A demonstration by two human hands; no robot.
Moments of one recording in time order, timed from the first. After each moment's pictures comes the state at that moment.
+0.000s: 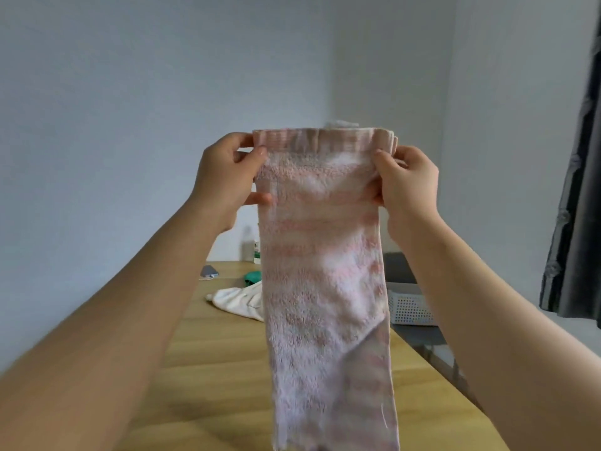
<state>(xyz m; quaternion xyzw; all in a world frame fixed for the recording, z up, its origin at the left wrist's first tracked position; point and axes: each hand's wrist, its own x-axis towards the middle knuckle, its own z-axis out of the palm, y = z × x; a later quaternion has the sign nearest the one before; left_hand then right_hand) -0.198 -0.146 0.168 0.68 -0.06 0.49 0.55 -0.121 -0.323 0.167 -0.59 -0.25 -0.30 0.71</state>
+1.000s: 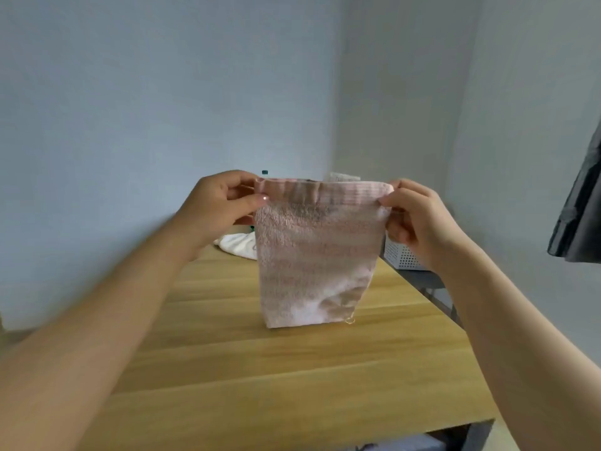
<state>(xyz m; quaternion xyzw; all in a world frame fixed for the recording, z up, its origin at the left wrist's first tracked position) -0.207 -0.125 0.062 0.78 -0.06 0.32 0.54 -0.107 -0.359 0.061 -0.64 -0.31 -0.02 0.70</state>
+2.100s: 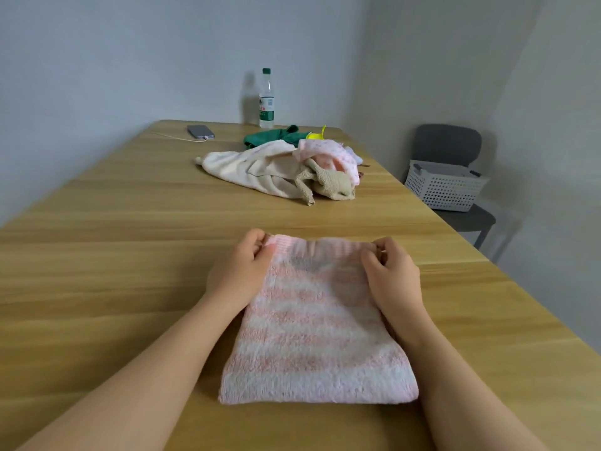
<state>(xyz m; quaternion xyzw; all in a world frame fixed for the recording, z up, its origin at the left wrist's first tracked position) -0.068 -0.097 -0.162 0.88 0.17 0.23 0.37 0.001 -0.286 -0.152 -0.85 -0.14 -0.09 0.50</state>
